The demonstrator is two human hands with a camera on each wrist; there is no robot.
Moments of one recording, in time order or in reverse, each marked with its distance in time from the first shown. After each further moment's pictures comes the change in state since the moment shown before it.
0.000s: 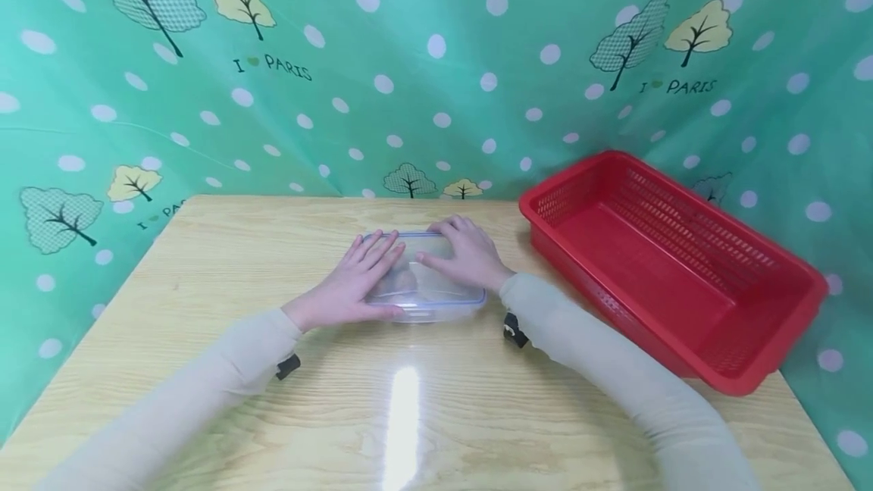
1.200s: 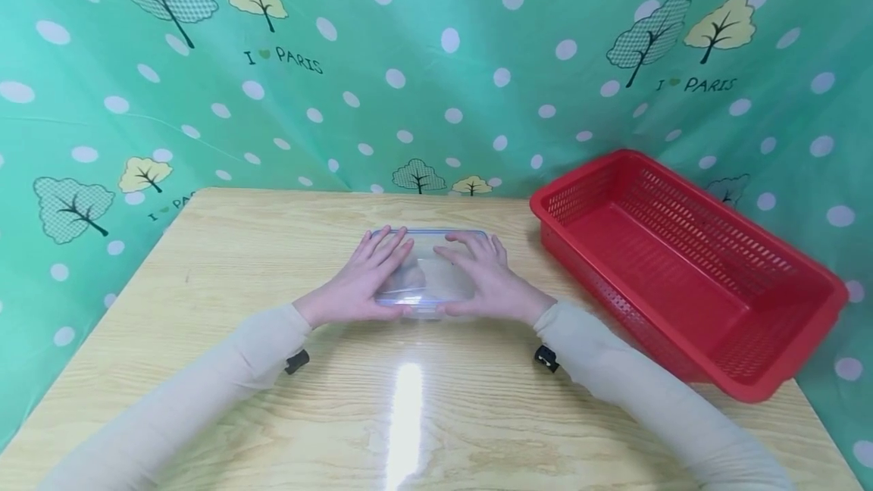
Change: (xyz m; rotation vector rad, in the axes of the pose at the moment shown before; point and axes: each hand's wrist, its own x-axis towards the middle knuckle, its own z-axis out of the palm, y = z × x) left_hand -0.001 0.002 0.000 -0.014 0.018 -0.003; right_hand -0.046 -0.001 -0.004 0.025 -0.018 -0.307
